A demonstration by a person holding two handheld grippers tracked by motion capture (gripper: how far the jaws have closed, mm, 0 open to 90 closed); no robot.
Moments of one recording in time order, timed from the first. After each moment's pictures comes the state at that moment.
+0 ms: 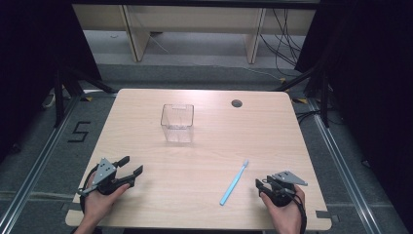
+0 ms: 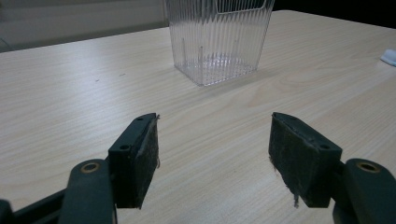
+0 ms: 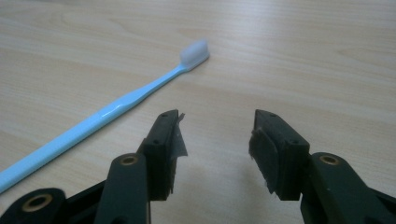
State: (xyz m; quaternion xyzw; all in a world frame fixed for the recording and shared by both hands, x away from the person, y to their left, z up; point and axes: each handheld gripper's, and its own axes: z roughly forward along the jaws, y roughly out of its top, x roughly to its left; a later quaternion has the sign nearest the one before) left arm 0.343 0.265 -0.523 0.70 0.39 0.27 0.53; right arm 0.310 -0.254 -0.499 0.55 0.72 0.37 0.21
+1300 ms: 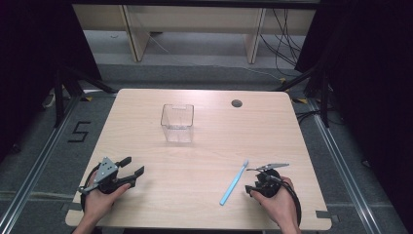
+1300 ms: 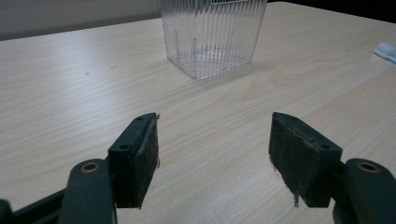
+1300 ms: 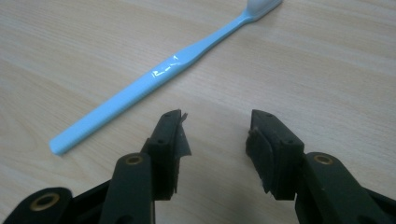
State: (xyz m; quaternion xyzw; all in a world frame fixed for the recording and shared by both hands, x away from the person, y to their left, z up) left arm 0.347 0.262 -0.523 0.71 0.39 0.26 0.53; right arm 0.334 -0.226 -0.481 0.55 0.79 0.27 0.05
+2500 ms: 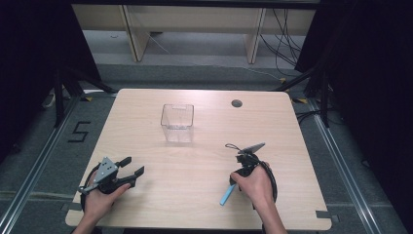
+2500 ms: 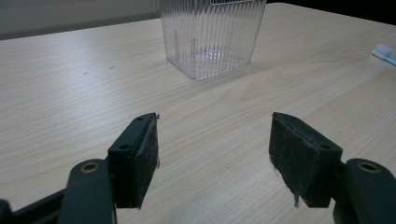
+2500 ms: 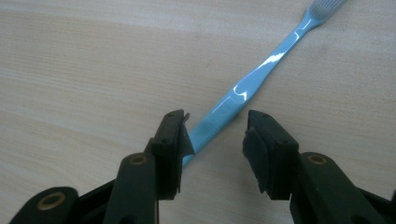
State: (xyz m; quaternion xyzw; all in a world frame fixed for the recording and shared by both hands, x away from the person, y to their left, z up) left arm 0.347 0.262 -0.524 0.71 0.39 0.25 0.53; right arm 0.383 -0.163 -0.467 0.67 0.73 0.15 -0.02
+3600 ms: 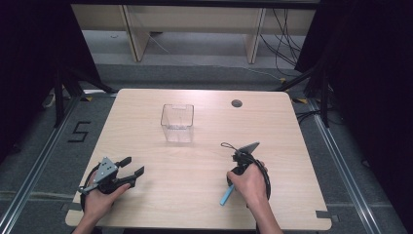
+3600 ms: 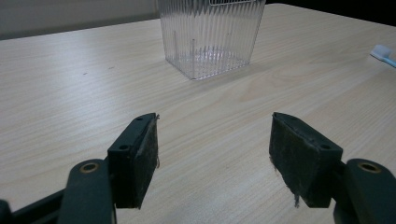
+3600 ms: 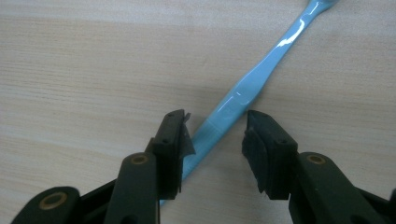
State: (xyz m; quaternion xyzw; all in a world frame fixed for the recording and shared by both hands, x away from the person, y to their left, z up) left arm 0.346 0.263 -0.523 0.71 0.39 0.25 0.52; right arm 0.392 -0.151 -0.471 0.69 0.71 0.10 -0.03
